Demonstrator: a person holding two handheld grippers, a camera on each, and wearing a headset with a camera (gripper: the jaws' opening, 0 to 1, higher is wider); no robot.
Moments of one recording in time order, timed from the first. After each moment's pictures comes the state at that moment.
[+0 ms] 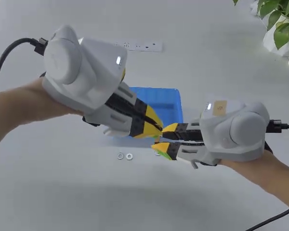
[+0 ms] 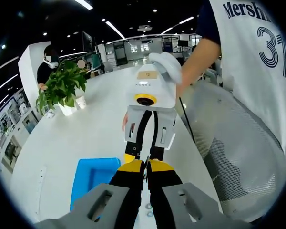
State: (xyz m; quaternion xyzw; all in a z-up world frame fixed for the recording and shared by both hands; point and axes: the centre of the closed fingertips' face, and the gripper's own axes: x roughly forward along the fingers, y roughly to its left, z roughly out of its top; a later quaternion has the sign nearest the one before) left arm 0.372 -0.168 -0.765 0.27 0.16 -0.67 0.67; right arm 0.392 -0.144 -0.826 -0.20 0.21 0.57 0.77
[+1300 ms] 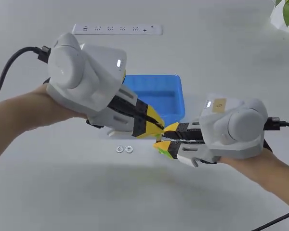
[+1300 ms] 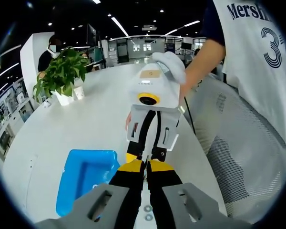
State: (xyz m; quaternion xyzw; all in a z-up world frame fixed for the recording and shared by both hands) left arm 0.379 -0.176 -0.792 0.24 0.19 -0.67 0.67; right arm 0.395 -0.149 -0.855 -0.16 0.24 0.56 0.77
